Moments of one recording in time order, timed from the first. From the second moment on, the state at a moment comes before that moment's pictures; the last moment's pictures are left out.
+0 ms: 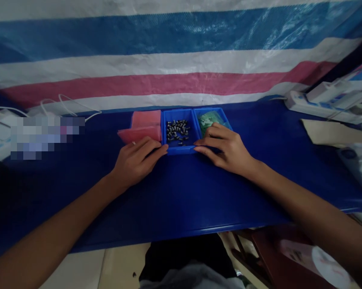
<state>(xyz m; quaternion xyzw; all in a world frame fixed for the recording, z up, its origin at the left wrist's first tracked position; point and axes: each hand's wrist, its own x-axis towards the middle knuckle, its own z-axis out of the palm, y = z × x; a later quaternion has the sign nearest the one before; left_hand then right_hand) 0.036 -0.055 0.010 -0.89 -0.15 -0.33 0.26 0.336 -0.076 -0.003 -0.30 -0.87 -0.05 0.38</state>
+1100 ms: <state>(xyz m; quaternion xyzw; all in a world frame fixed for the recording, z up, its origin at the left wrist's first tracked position) 0.041 -0.069 0.011 -0.89 -0.20 -0.38 0.14 0.330 -0.084 -0.007 -0.33 -0.85 -0.13 0.40</state>
